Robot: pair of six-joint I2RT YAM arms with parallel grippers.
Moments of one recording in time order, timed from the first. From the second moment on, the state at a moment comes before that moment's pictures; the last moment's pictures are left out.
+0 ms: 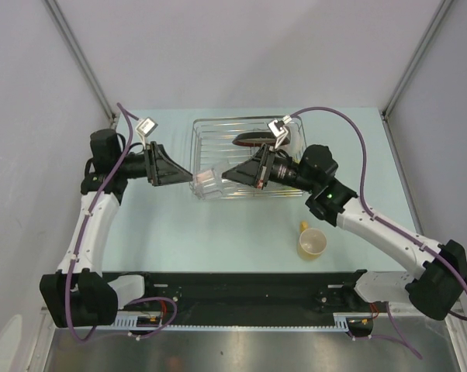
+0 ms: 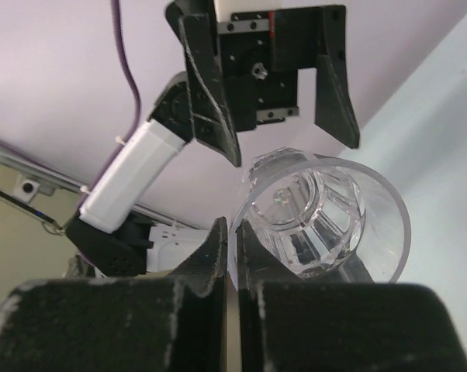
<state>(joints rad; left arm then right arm) 0.06 1.16 1.04 -0.28 1.45 -0.52 0.76 1.22 1.04 0.30 -0.53 1.02</state>
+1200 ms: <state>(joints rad) 0.02 1.19 1.09 -0.40 1.47 -0.41 0.78 1.48 1.01 0.80 -0.55 1.30</state>
